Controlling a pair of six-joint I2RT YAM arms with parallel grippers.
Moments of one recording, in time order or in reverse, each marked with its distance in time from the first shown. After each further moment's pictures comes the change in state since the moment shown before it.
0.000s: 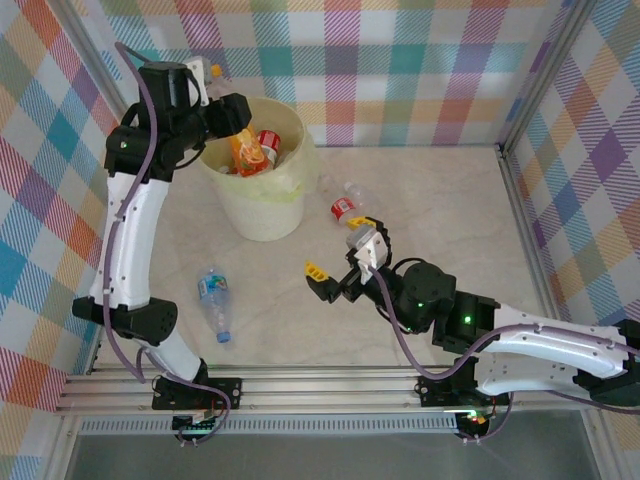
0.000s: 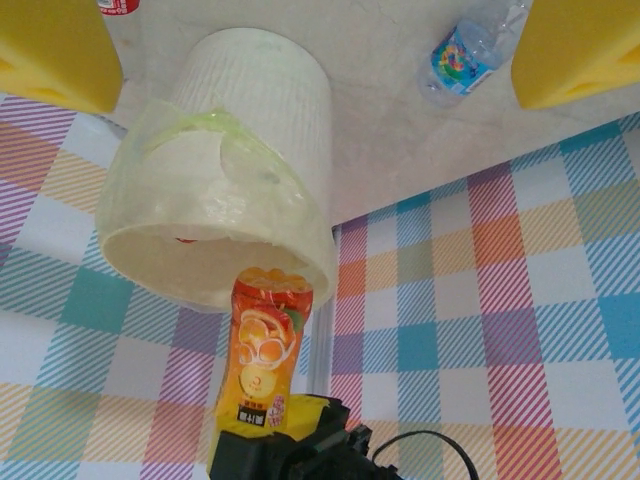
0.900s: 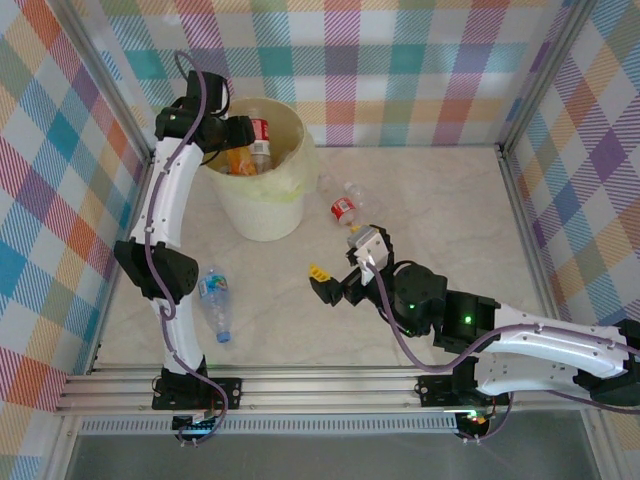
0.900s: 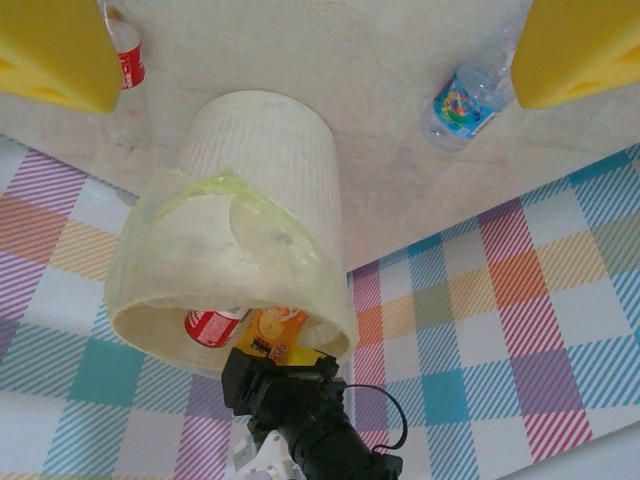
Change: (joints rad) left arm 0.067 0.333 0.080 -0.111 -0.108 0.038; right arm 0.002 -0.008 0.000 -0.135 0.047 0.130
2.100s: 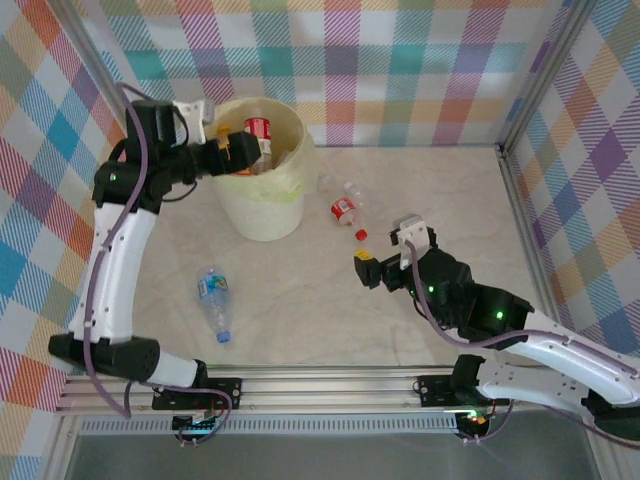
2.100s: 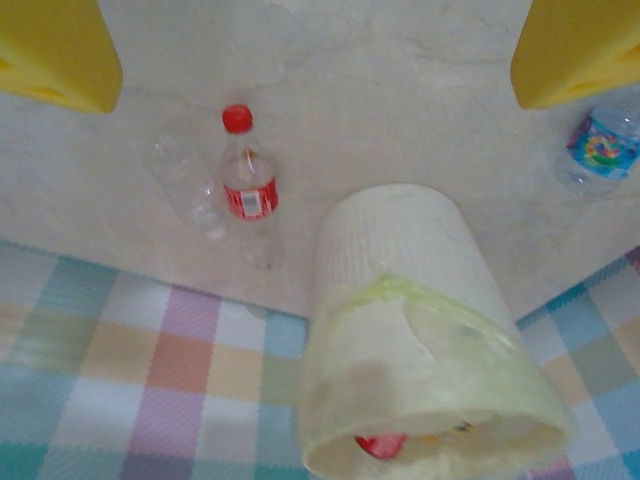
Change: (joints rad) left arm 0.000 -0.637 -0.570 0.216 0.514 -0.037; right arm -0.270 -0.138 -0.028 -0.333 -0.027 0.183
